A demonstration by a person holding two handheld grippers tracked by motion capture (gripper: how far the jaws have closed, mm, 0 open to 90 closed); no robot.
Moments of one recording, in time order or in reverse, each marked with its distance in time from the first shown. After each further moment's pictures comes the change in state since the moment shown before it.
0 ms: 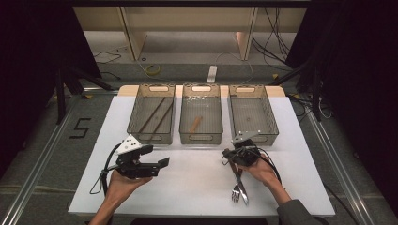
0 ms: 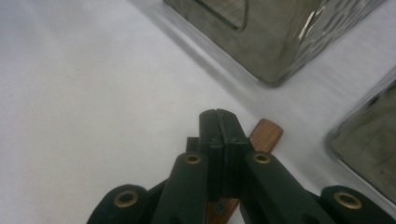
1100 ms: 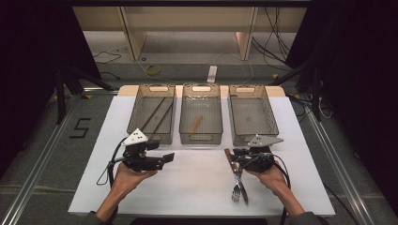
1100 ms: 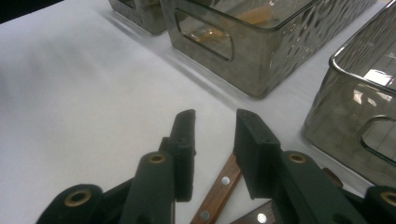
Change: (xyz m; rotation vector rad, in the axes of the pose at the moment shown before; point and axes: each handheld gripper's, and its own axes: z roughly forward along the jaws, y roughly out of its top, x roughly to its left) left arm 0.007 0.009 0.020 0.025 -0.053 -0.003; right arm 0.006 -0.020 -0.045 -0.190 -0.001 0.068
